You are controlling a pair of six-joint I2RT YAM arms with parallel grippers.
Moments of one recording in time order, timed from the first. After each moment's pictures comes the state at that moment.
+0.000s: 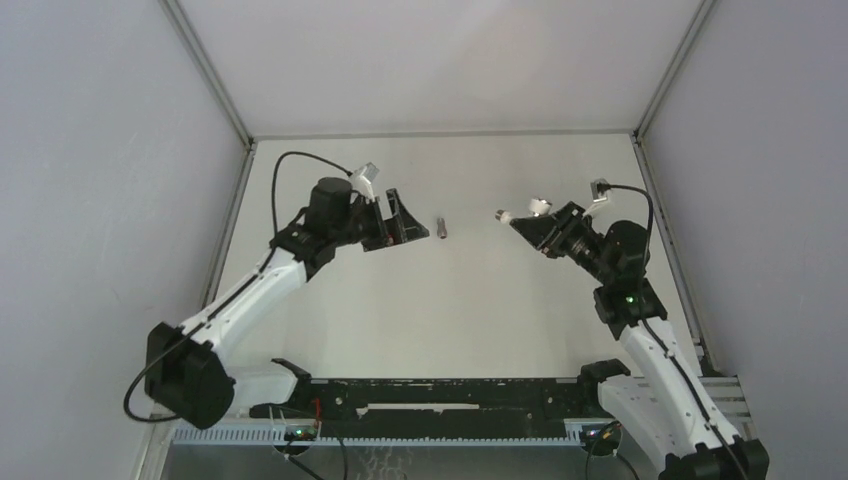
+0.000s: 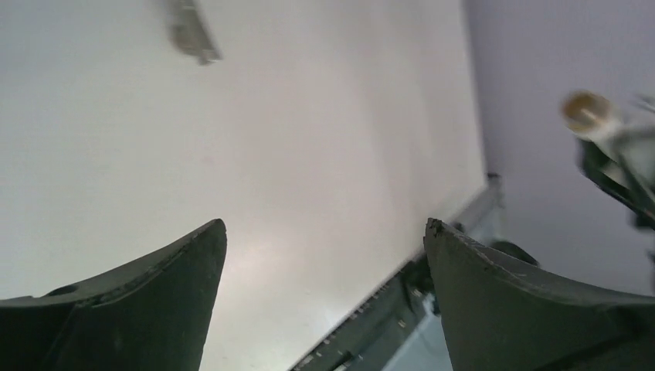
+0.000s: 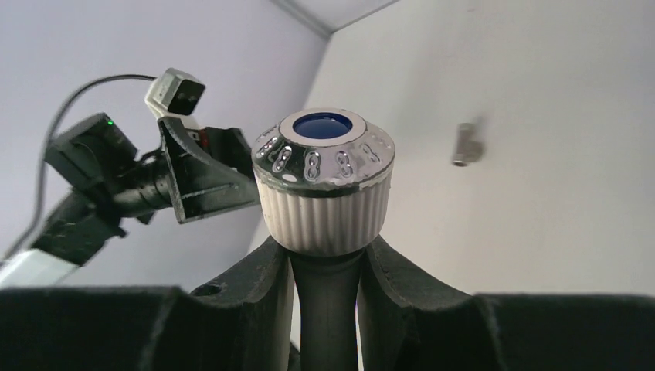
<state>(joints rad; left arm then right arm) -0.47 1.20 0.94 -0.23 0.46 -0.69 0.20 0.79 0.60 0.11 -0.53 0.88</state>
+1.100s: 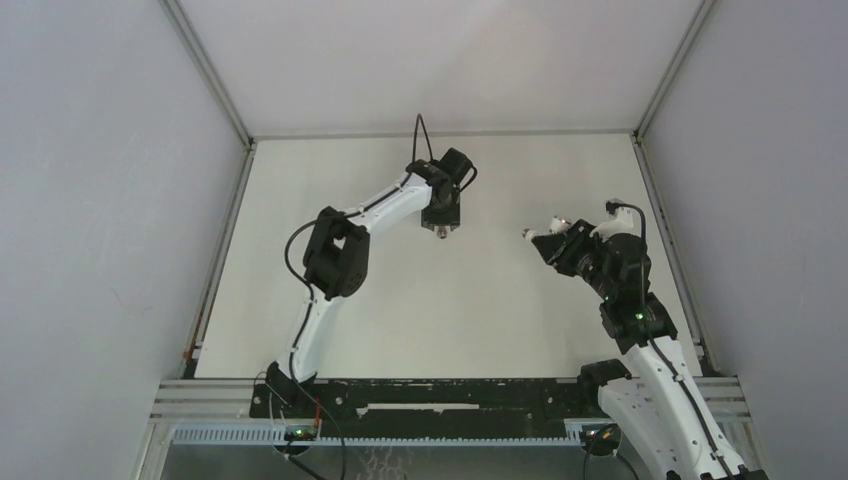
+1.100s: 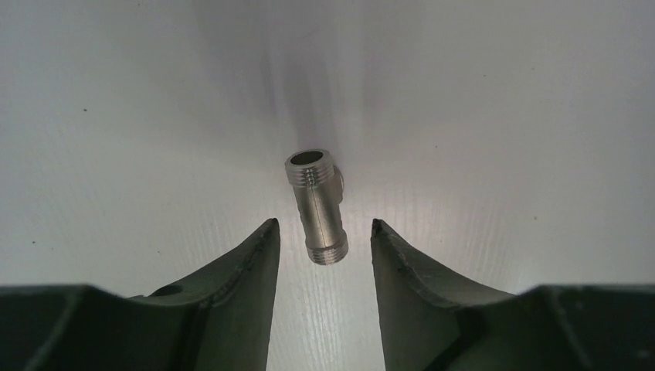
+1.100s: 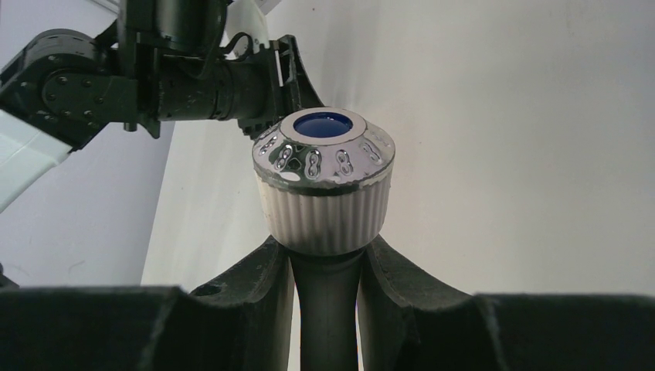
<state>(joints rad) -0.67 2.32 2.04 -0.91 -0.18 -0.60 0.19 0.63 0.60 -0.29 -0.21 0.67</state>
